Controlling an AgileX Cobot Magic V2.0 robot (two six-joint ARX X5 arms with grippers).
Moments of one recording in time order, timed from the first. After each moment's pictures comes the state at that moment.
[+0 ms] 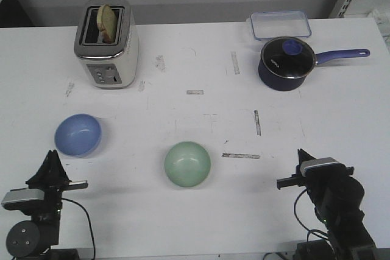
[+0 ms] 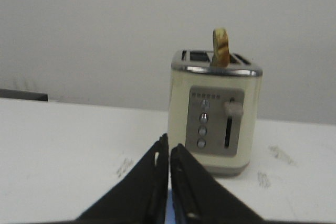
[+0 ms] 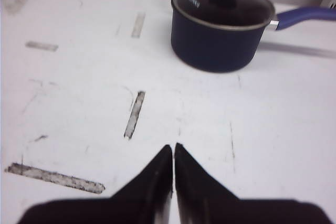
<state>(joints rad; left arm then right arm) -0.03 0.13 0.29 0.15 -0.13 -0.04 0.10 0.42 0.56 -0.52 0.00 -0.05</state>
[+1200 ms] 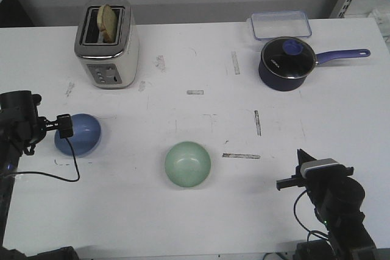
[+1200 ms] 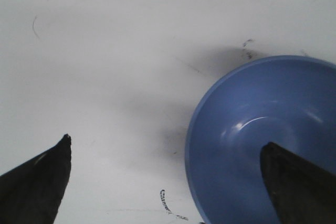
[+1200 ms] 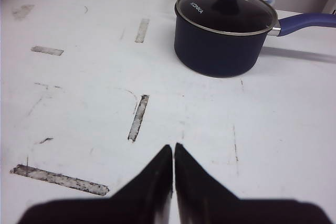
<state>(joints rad) 0.22 1.42 1.26 -0.74 -0.13 0.02 0.10 0.42 0.56 -0.52 0.00 -0.05</state>
